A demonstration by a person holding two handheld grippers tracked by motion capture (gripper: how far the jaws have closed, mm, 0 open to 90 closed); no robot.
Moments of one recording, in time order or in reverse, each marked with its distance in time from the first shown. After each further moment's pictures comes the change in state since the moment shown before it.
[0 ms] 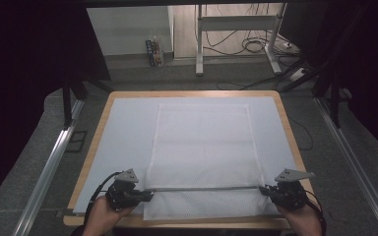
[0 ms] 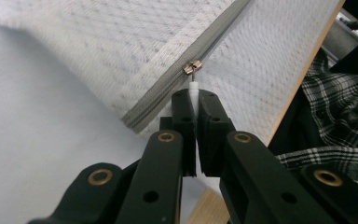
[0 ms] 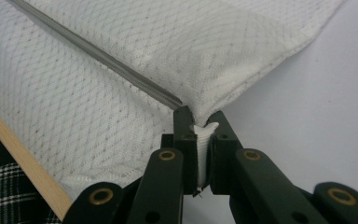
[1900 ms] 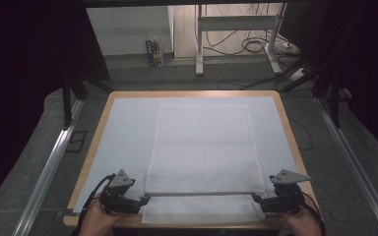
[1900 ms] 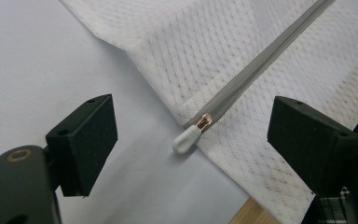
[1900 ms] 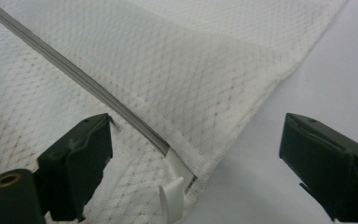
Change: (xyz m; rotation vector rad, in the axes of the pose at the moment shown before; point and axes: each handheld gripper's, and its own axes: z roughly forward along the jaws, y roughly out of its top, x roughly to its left) left arm -0.007 -0.012 -0.007 -0.096 0.248 0.003; right arm 0.009 0.002 0.005 -0.050 -0.065 -0.058
